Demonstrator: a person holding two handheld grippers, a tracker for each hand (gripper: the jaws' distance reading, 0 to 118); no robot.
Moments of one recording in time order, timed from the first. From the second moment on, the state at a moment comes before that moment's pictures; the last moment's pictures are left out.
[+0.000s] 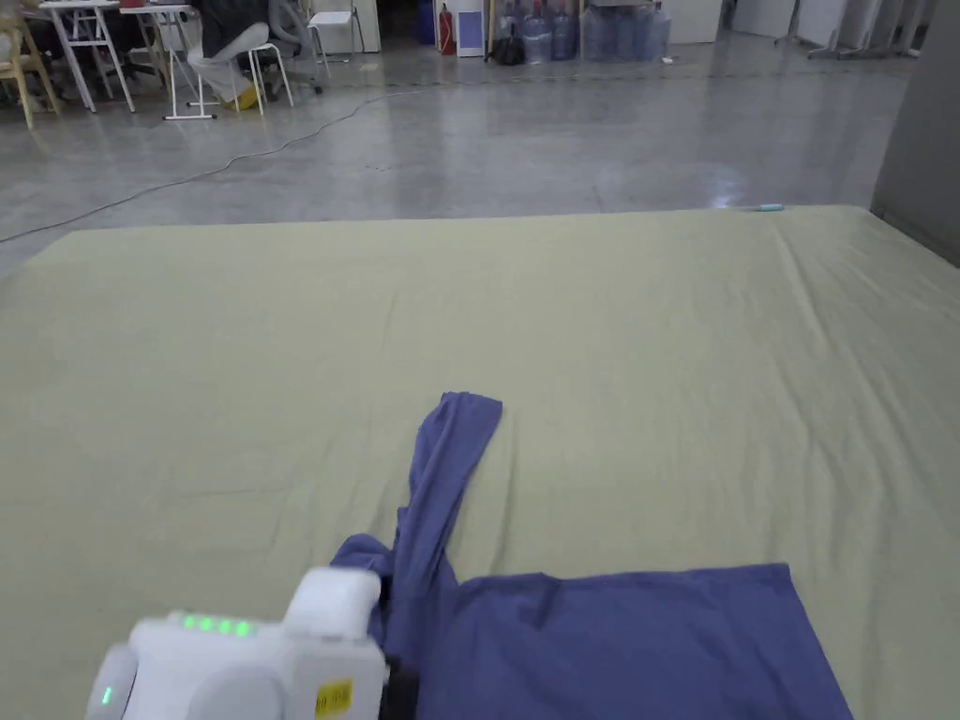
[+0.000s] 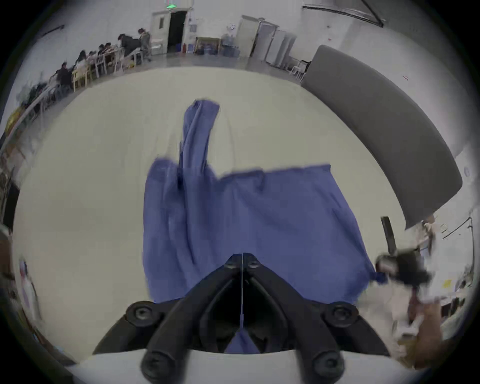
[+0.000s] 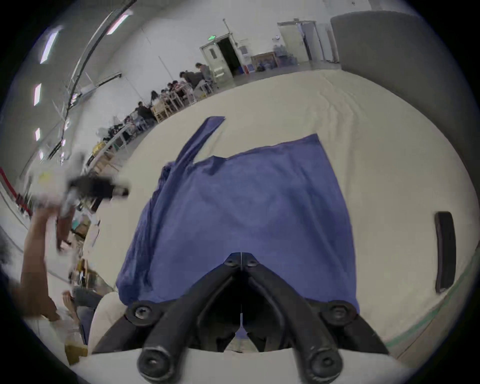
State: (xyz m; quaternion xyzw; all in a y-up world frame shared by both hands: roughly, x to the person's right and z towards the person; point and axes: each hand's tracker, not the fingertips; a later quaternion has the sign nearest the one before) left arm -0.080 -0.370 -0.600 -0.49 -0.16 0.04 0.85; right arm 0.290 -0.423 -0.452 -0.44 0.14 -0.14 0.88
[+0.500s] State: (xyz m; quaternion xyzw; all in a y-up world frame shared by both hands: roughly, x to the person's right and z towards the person) left arm -0.020 -0.428 -0.975 -0.51 -0.01 0.02 0.86; right arm 0.288 -0.414 -0.455 -0.41 0.19 -0.13 0.88
